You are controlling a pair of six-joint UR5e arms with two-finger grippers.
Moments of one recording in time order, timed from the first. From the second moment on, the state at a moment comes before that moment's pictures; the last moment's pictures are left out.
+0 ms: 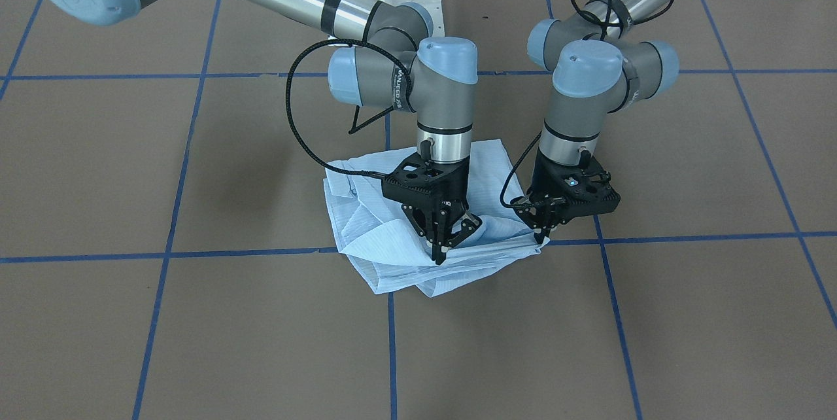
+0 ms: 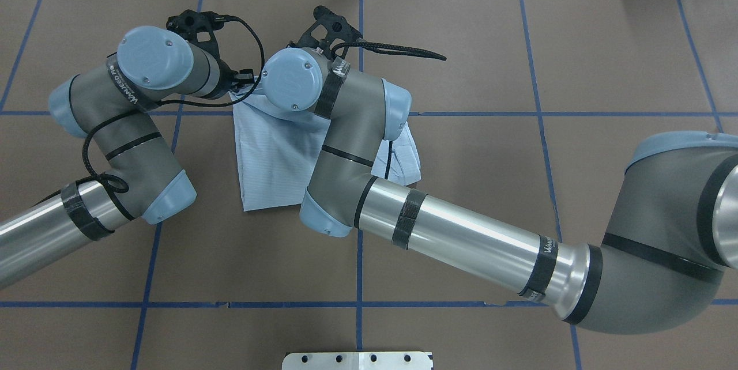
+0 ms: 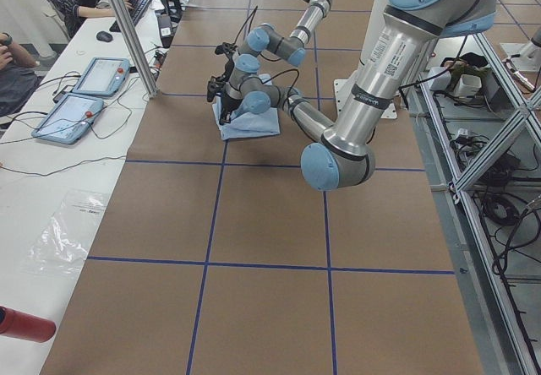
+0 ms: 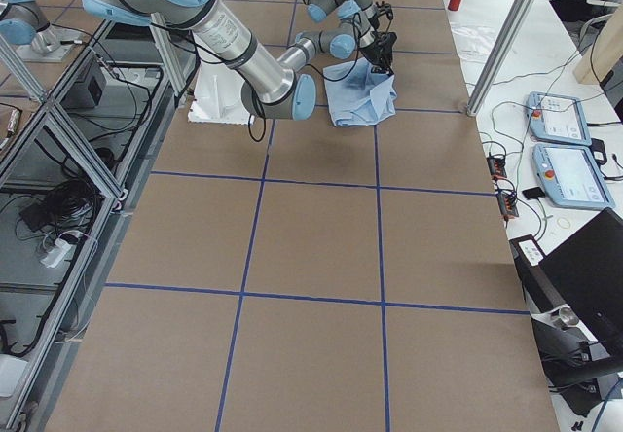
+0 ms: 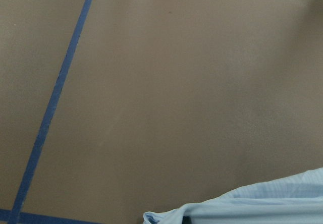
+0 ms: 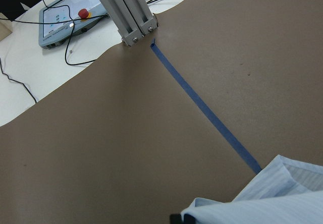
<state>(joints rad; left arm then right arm) -0.73 -2.11 -1.53 -1.96 -1.68 -1.22 0.51 -0.43 1.00 -1.21 1.28 1.82</state>
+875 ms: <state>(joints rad) -0.77 -2.10 -1.52 -2.04 -1.73 -0.97 0.56 -0.40 0.98 -1.19 1.39 1.65</state>
